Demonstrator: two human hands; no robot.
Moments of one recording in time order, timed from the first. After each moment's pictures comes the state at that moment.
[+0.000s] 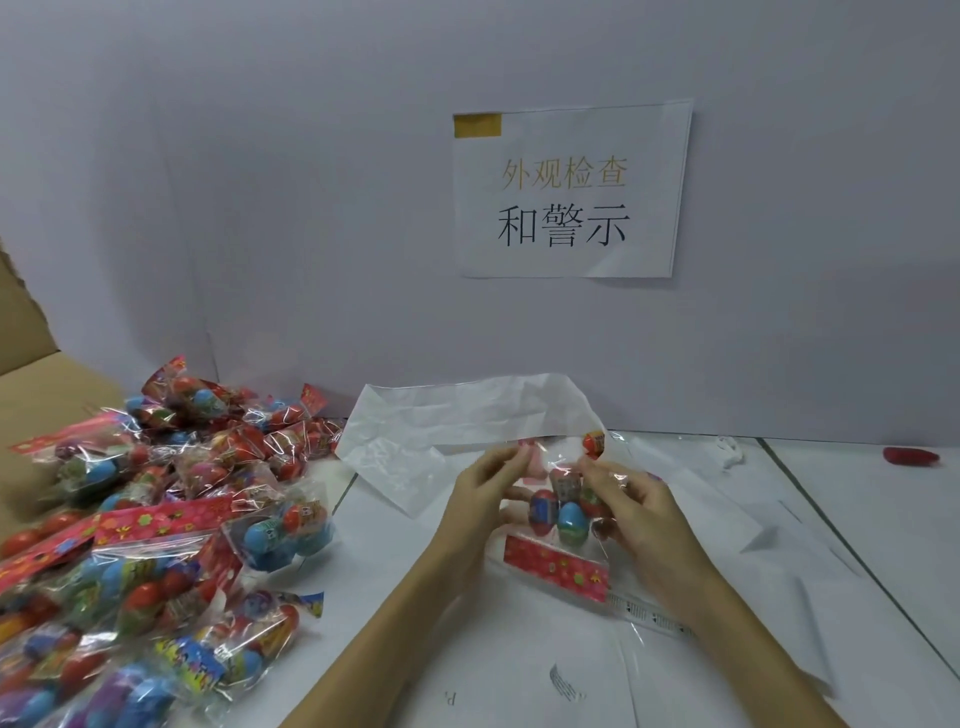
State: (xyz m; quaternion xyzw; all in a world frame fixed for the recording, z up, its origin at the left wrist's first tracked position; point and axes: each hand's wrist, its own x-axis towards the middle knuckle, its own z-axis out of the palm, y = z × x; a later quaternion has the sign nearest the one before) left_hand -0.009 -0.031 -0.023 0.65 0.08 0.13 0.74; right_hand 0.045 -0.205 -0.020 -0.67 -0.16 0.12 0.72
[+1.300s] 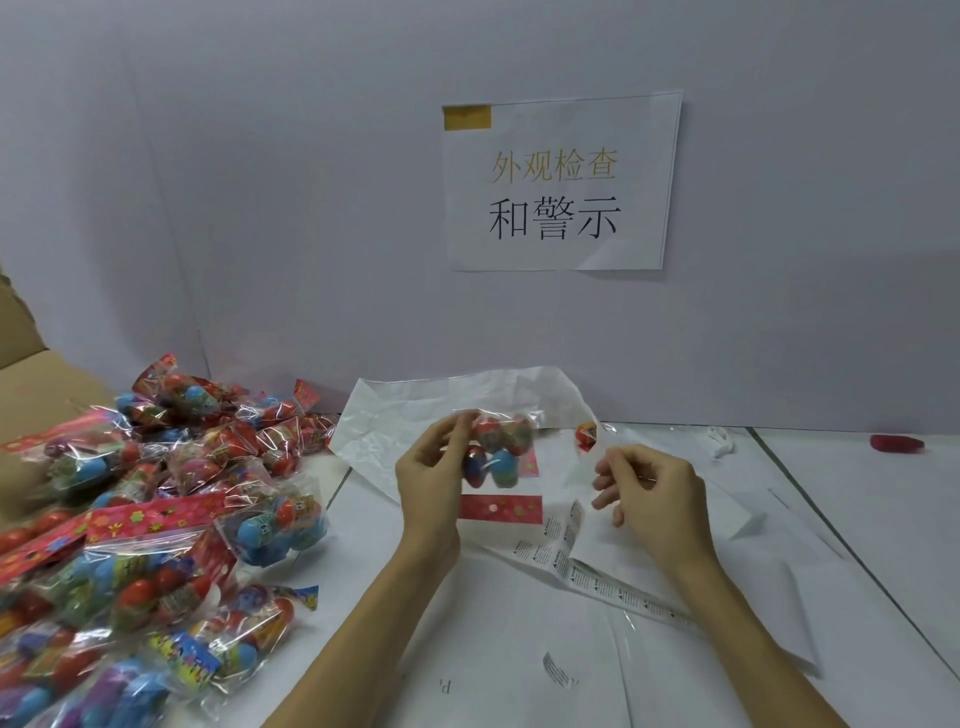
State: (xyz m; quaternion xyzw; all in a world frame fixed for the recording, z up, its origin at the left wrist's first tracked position) left_hand -0.015 -0.022 -0.009 0.57 0.18 0.33 0.73; right_hand 0.054 -0.218 -0.019 -0.78 -0.14 -0.10 0.60
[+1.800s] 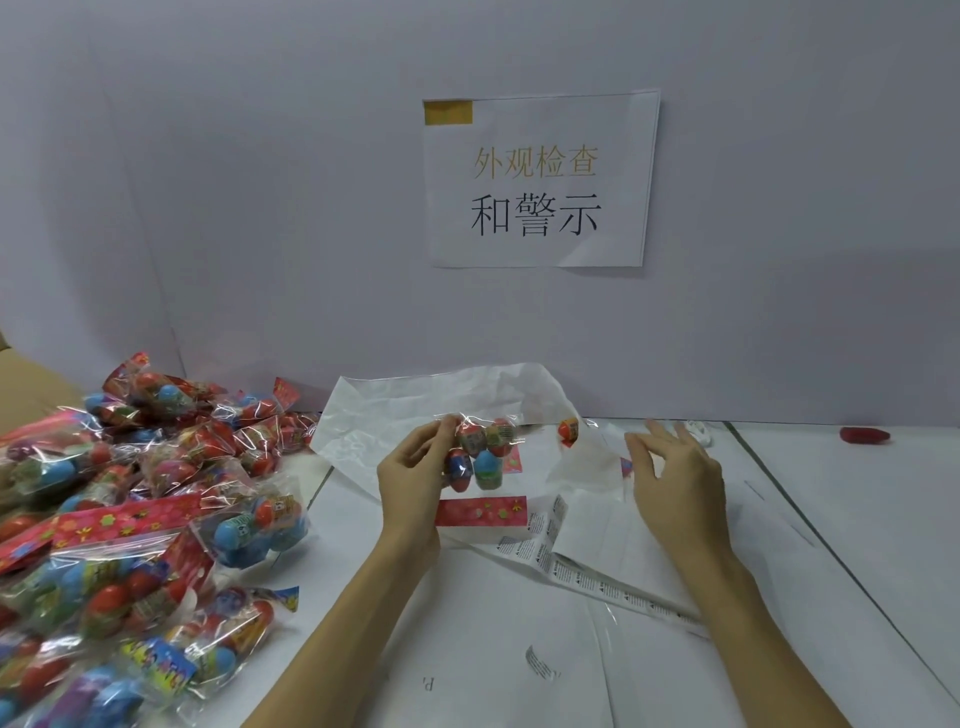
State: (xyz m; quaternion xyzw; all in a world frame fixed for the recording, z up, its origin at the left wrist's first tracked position) left_hand -0.011 -0.015 -0.015 0.55 0.20 0.30 0.76; right_hand 0.070 -0.243 -0.019 -0.88 -0.11 -0.22 0.41
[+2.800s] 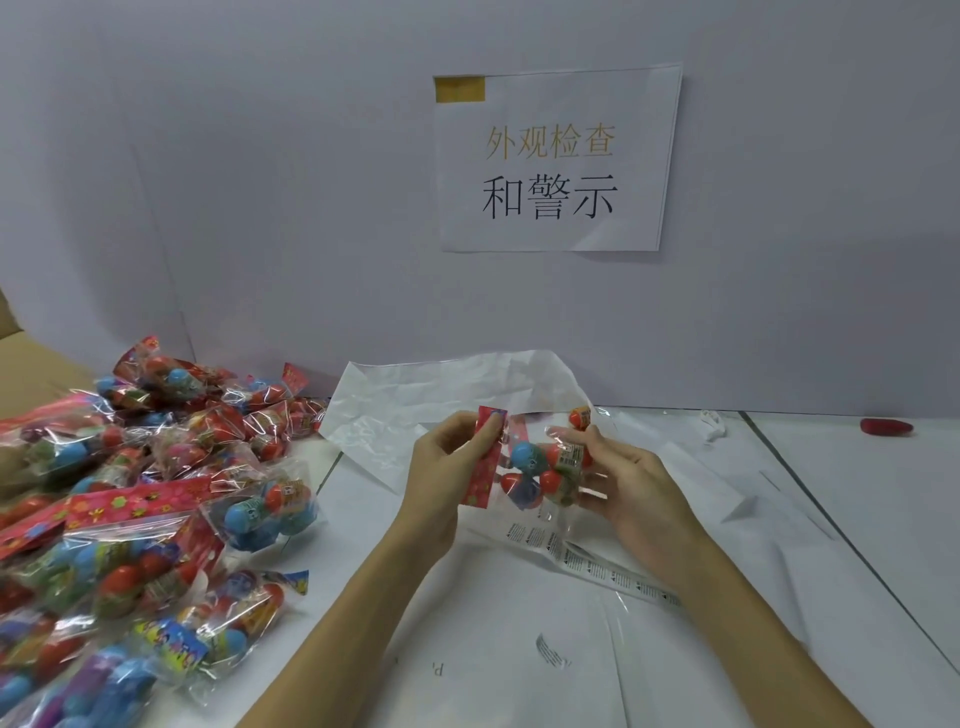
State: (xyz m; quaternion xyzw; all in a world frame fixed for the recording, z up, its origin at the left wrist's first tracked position) left_hand -0.017 -0.024 -0.008 0.62 0.12 0.20 0.75; right_hand 0.043 -0.208 -0.007 -0.58 -0.15 0.20 0.77
